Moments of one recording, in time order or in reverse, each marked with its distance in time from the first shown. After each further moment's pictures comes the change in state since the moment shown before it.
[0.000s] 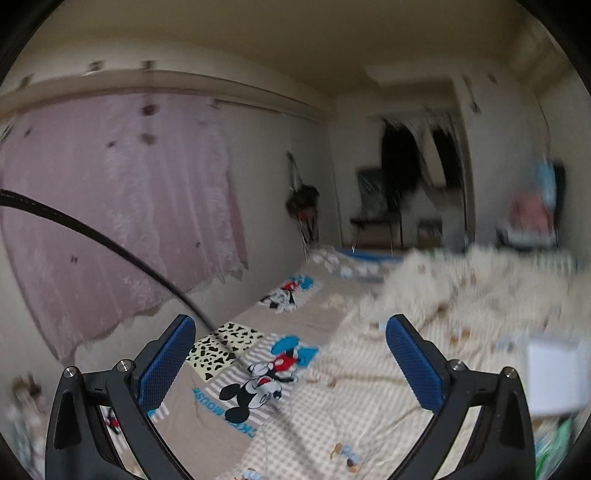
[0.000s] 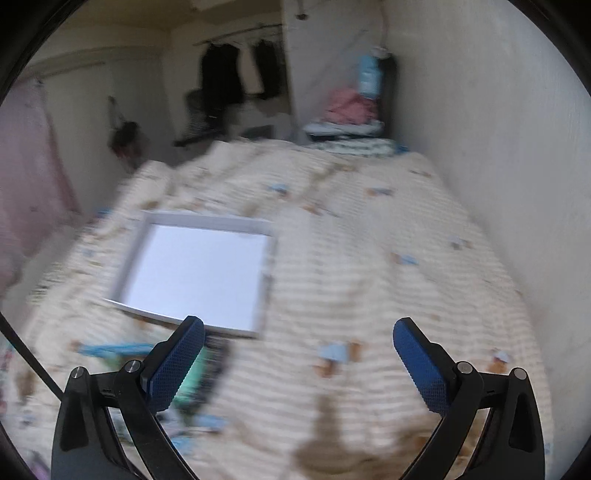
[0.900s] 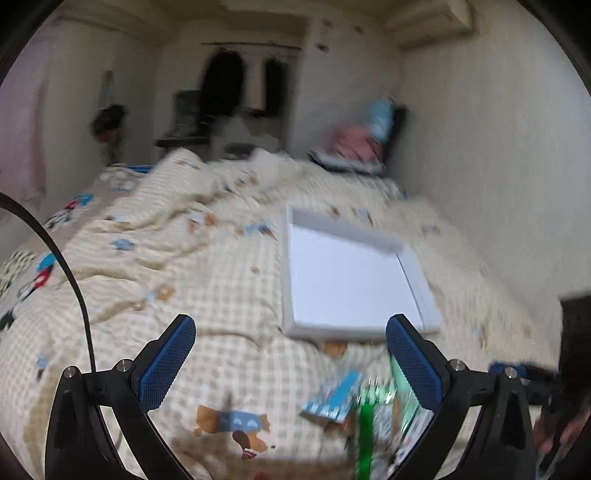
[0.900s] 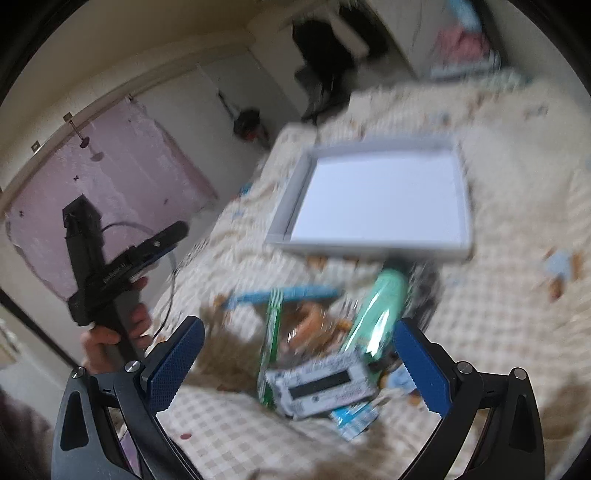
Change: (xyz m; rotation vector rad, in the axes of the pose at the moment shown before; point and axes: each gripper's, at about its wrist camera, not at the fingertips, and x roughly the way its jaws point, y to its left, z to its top) left arm -0.002 -0.232 -0.142 0.094 0.357 -0.763; right arm 0.051 0.067 -0.074 0.097 0.154 0.657
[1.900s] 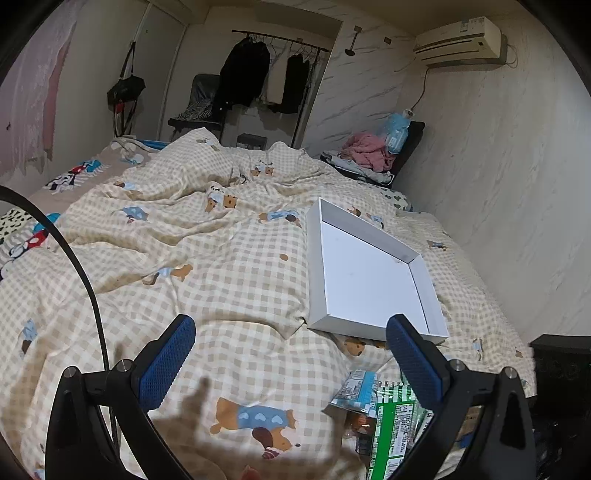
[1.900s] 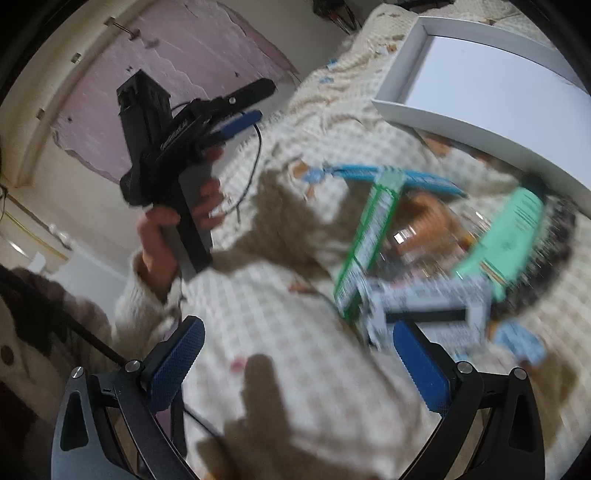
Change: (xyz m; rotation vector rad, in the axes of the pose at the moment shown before) left arm 0.016 0.050 -0.015 -0.180 -0.010 -0.027; right arm 0.051 0.040 -0.018 -0.181 0.498 0.245
